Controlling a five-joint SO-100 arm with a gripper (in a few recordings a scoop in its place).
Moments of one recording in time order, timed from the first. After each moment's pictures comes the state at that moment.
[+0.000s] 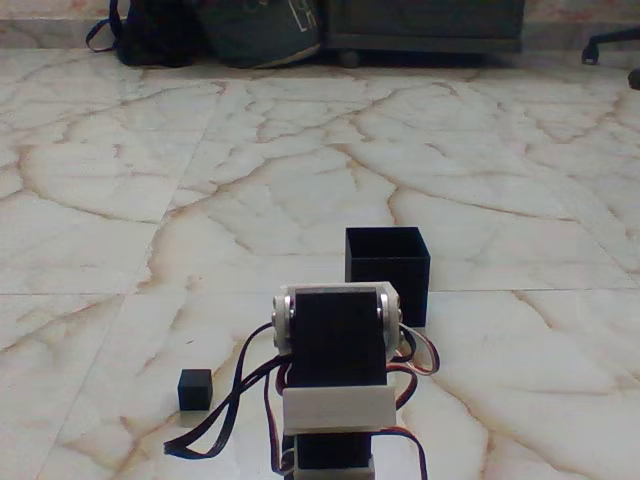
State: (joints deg) arm -2.3 138.5 176.7 41.3 -85.3
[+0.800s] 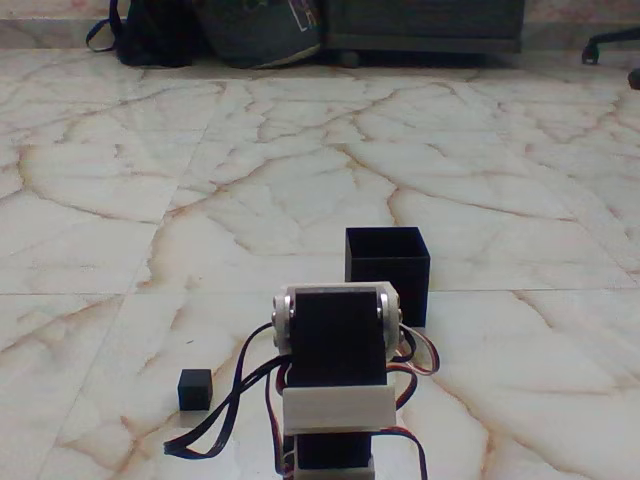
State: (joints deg) arm -2.3 138.4 176.7 41.0 -88.9
